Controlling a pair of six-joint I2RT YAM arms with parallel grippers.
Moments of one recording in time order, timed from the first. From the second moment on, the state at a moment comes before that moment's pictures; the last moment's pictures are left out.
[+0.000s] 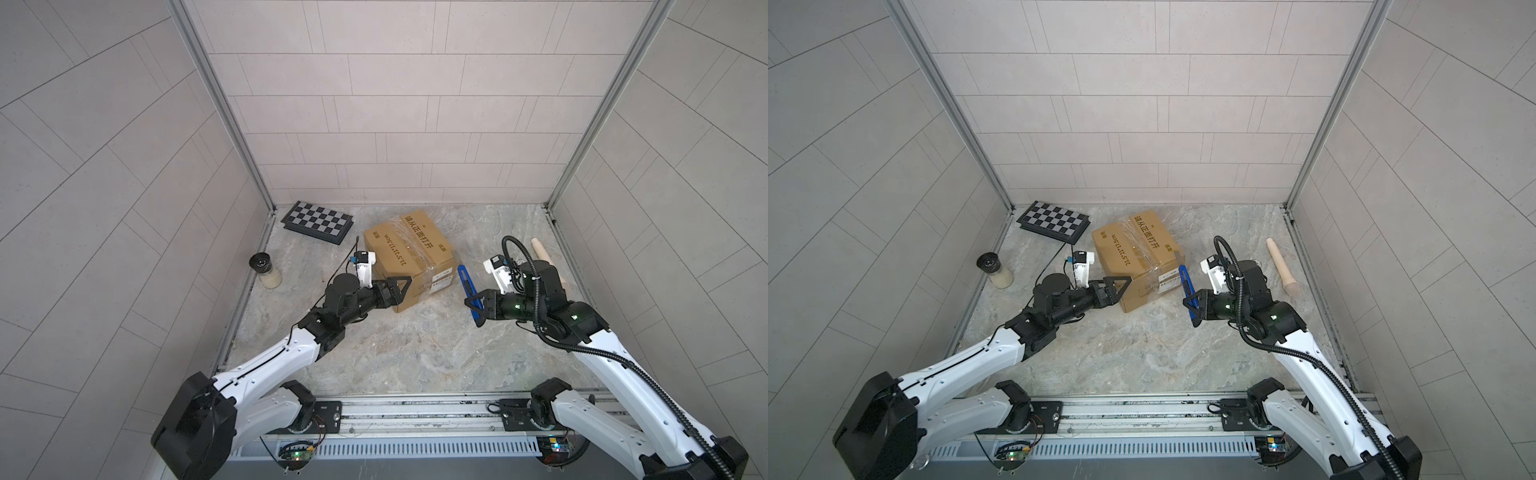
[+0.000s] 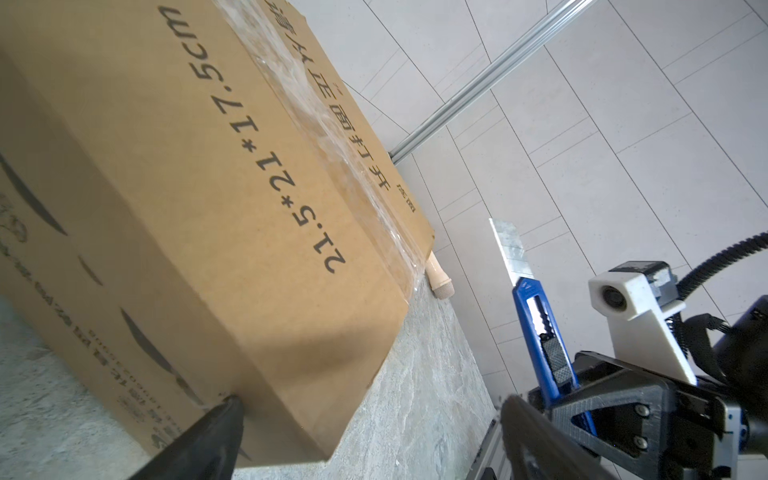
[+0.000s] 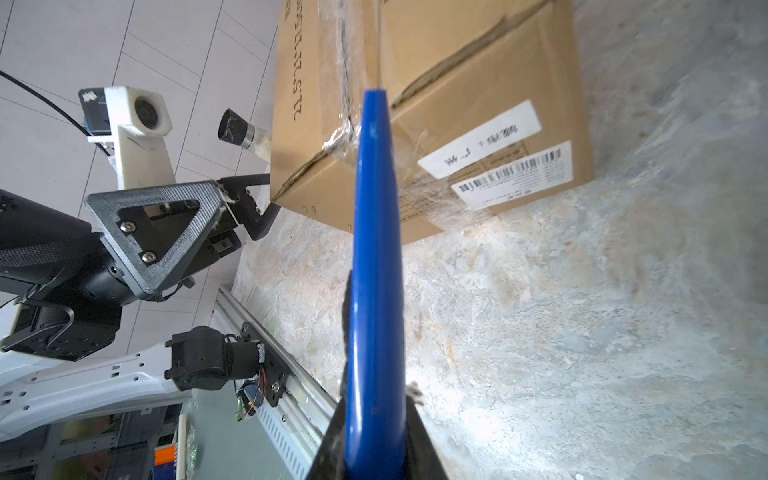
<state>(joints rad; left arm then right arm) -0.61 1.07 0.53 0.27 0.20 -0.78 0.35 0.86 0.79 -0.63 -0.57 0.51</state>
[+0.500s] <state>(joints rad) -0.55 1.01 0.74 0.07 0.10 -0.60 0.35 0.77 0.58 -0.44 -0.67 0.71</state>
